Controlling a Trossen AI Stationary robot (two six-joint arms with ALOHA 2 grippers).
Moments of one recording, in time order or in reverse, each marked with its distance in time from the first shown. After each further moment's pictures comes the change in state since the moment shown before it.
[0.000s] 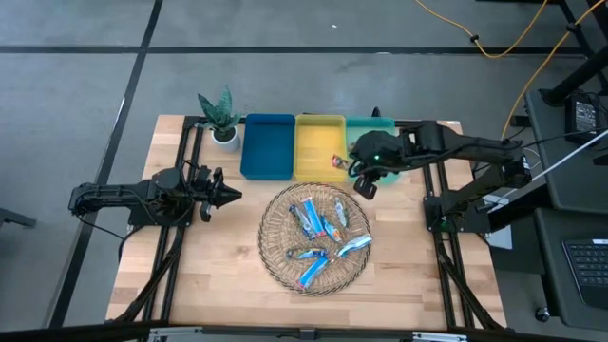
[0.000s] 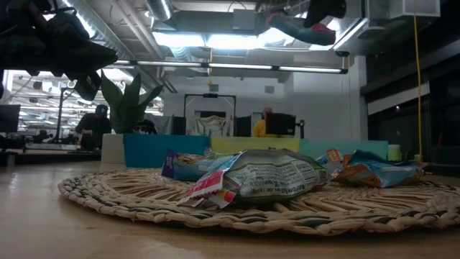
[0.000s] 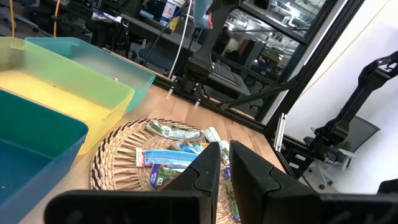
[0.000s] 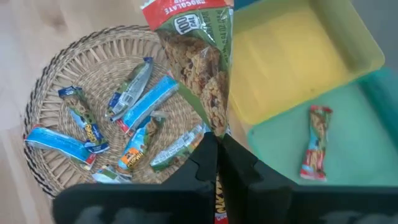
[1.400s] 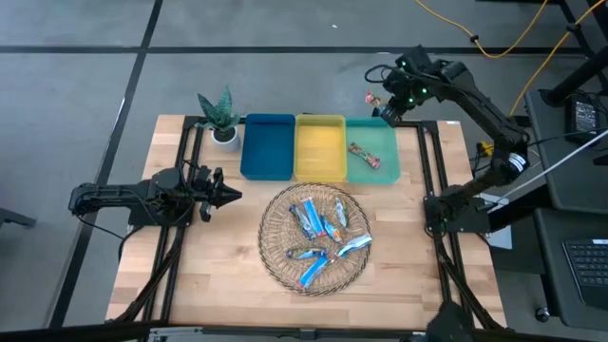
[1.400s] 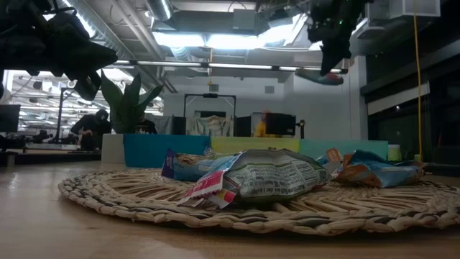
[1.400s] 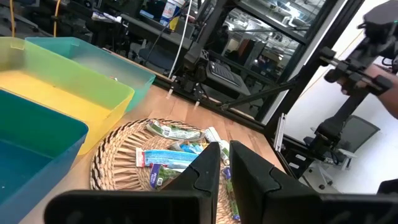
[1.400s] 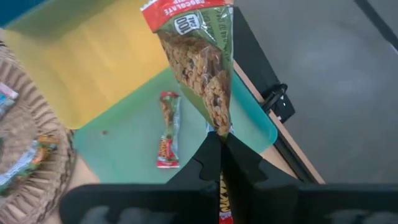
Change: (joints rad) left arm 0.000 0.000 0.000 0.000 0.000 0.000; right arm -0.856 0.064 0.014 0.009 -0.238 -0.647
